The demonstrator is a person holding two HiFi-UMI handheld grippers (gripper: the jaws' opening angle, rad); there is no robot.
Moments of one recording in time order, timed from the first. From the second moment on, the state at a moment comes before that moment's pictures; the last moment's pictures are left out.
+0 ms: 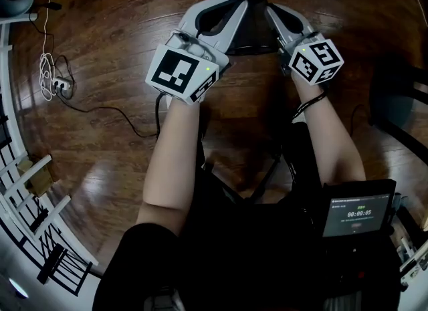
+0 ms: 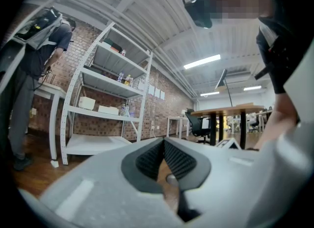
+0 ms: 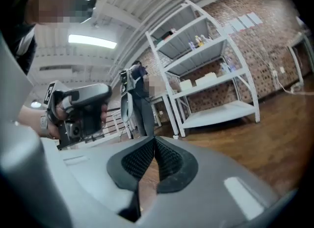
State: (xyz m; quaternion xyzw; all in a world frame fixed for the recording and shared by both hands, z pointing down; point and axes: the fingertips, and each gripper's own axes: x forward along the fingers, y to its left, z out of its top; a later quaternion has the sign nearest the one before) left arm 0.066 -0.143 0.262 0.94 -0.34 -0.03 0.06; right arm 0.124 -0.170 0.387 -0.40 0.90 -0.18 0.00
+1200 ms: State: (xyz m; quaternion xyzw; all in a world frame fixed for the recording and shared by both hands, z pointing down) left arm 0.058 -0.145 0.261 0.93 -0.35 -0.05 0.07; right arm 0.143 -0.086 0.670 -0.45 0.58 -0.65 0.20
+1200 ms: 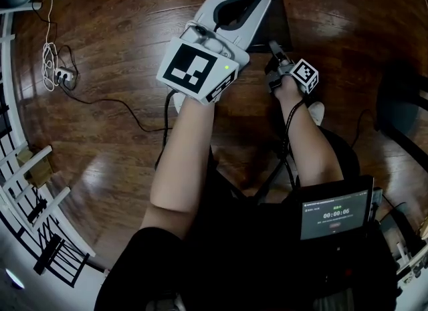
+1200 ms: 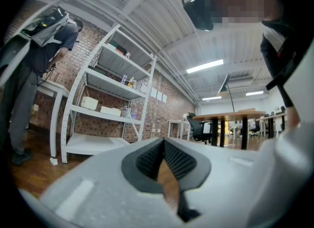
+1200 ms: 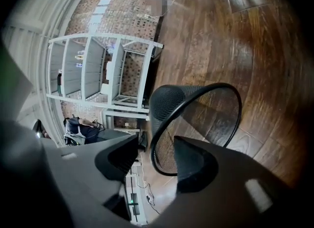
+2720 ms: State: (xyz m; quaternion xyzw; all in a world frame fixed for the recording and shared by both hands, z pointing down) left arm 0.044 -0.150 0.251 0.93 -0.36 -0.07 0.08; right arm 0.134 -0.128 0.633 -0.44 0.70 -0.54 0.14
